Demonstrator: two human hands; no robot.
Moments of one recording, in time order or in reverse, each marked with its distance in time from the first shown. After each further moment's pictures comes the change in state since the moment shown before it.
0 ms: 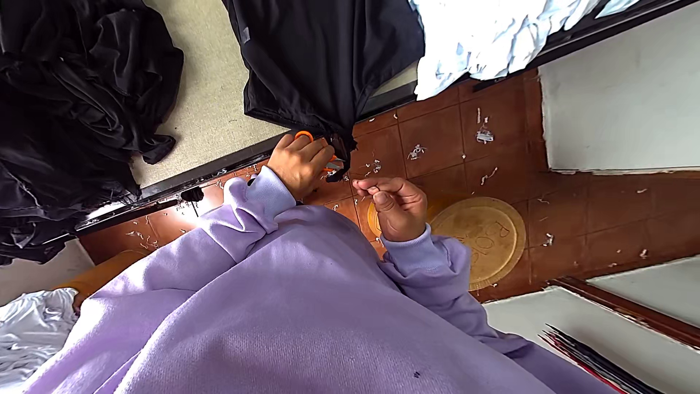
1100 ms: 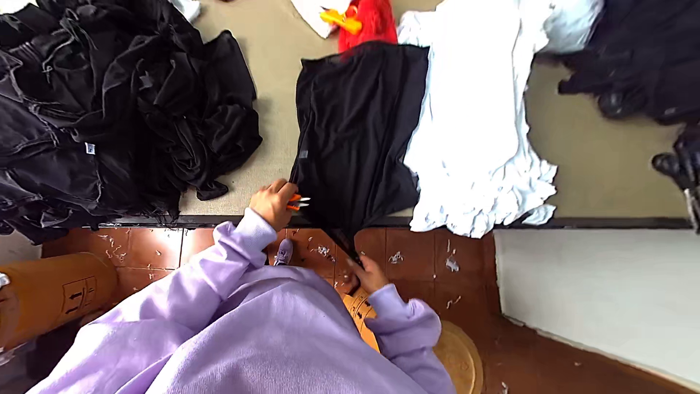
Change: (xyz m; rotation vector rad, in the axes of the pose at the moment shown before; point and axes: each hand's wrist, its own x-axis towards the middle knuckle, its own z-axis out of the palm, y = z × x) left_hand -0.016 -0.058 -0.072 -0.080 0.112 -0.643; right_hand 0.063 0.026 -0.014 -0.719 -0.302 0.817
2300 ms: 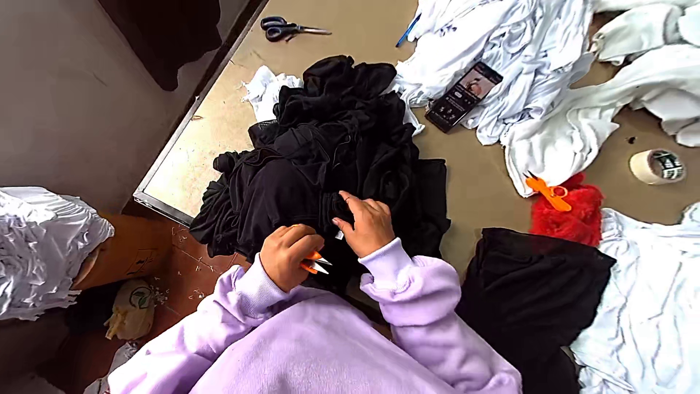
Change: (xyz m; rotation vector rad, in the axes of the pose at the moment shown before) left_hand -0.132 -0.210 -0.263 0.004 0.611 0.065; right_hand 0.102 -0.433 0.314 -0.719 0.056 -1.076
